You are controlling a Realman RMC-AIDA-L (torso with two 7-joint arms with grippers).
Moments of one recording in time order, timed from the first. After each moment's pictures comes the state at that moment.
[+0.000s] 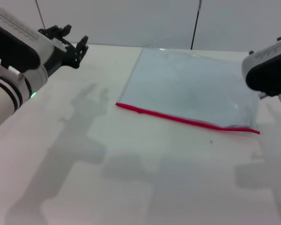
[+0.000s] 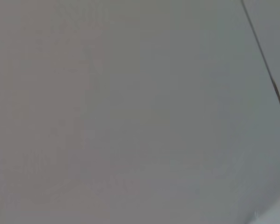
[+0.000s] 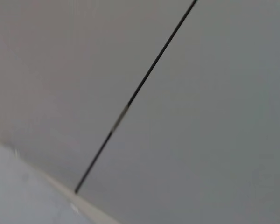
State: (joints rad) left arm -0.22 -2.03 1.73 1.19 -2.41 -0.14 2.48; right arm 0.22 2.02 -2.20 -1.57 -0.79 0.78 0.73
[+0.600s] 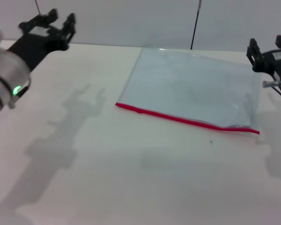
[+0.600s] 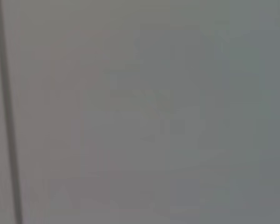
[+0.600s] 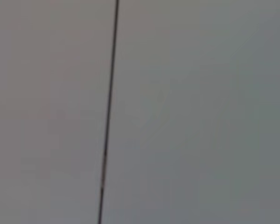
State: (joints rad) left arm -0.18 -2.03 1.65 1.09 -2.79 -0.45 2.50; right arm 0.26 2.02 -2.08 -1.18 -1.54 0.42 1.96
